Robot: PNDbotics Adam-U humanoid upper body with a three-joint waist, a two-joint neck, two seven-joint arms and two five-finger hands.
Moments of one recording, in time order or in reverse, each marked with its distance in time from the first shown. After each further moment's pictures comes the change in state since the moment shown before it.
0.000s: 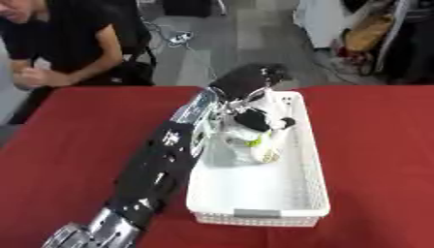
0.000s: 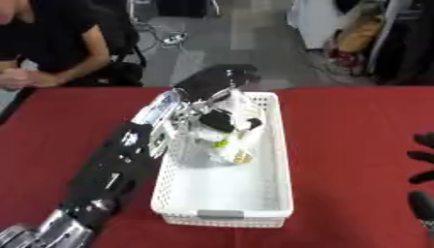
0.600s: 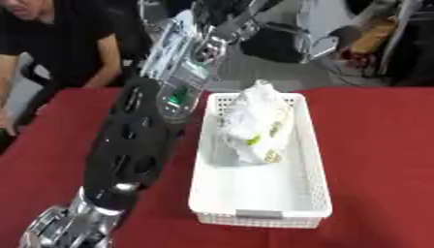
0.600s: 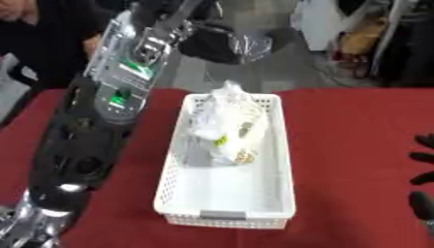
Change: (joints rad) left arm -0.044 0.099 -0.021 -0.691 0.325 0.088 -0.021; right arm 0.001 -0.001 -0.005 0.006 0.004 0.002 0.002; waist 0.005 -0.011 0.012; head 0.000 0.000
